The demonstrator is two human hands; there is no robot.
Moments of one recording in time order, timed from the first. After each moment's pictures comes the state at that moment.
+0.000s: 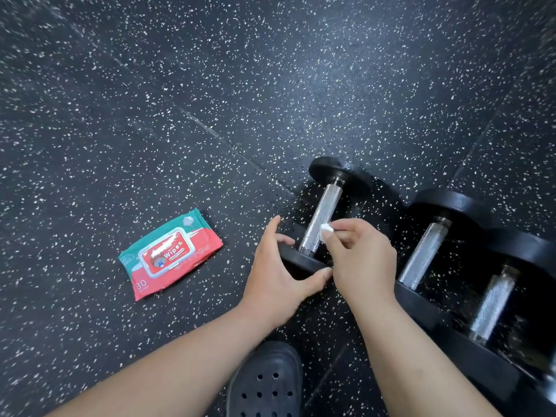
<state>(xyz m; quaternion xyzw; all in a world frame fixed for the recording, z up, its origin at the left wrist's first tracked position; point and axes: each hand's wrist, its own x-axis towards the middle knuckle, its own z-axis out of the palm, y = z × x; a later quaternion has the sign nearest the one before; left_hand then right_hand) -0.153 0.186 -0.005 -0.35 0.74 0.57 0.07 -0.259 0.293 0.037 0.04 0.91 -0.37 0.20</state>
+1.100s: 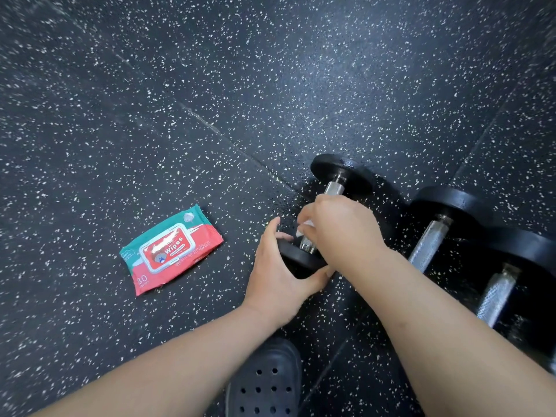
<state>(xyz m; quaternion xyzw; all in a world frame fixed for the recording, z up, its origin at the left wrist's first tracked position) -0.152 0.195 -0.010 -0.37 0.73 0.57 0.07 -0.301 0.255 0.045 -0.38 0.90 0.02 0.20</state>
